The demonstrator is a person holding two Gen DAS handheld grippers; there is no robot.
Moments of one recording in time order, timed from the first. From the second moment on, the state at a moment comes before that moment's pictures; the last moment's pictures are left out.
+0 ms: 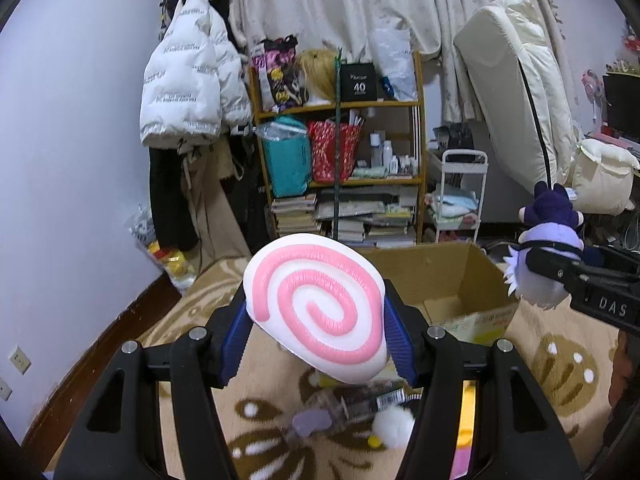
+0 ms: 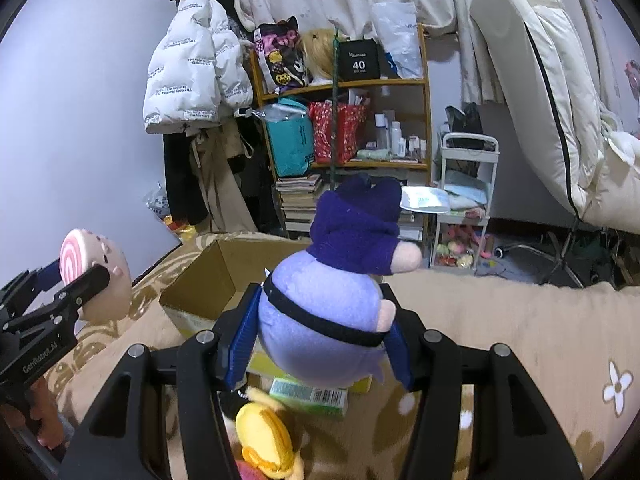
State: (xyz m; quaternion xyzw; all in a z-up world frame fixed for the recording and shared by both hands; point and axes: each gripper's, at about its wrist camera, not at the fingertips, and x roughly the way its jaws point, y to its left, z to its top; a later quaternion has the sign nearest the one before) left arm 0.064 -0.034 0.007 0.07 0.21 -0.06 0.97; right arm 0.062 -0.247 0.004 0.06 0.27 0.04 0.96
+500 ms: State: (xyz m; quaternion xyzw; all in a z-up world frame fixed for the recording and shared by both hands) left arm 0.131 -0.059 -0.007 0.06 0.22 -0.09 0.97; right arm 0.099 -0.244 -0.010 0.05 0.26 0.06 0.96
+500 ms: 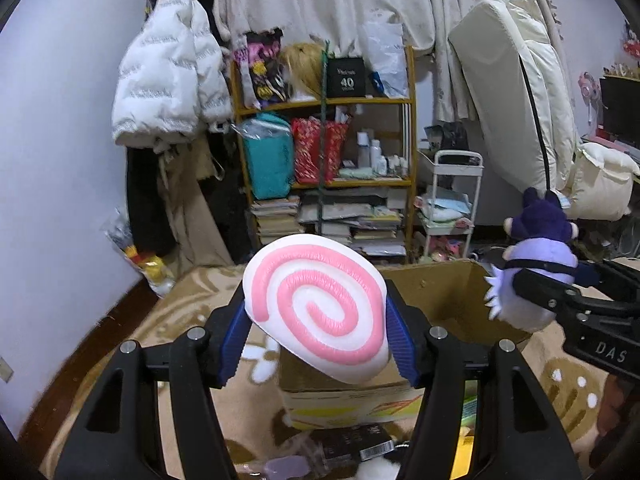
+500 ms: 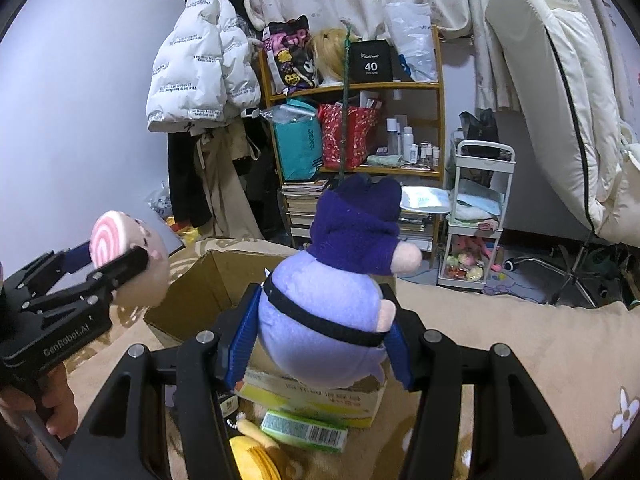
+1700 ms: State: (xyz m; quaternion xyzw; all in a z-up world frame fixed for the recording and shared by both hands) left arm 0.170 -0.071 -0.054 0.08 0.29 -0.10 0.95; right arm 0.137 -0.243 -0.052 0.07 0.32 0.09 0.94
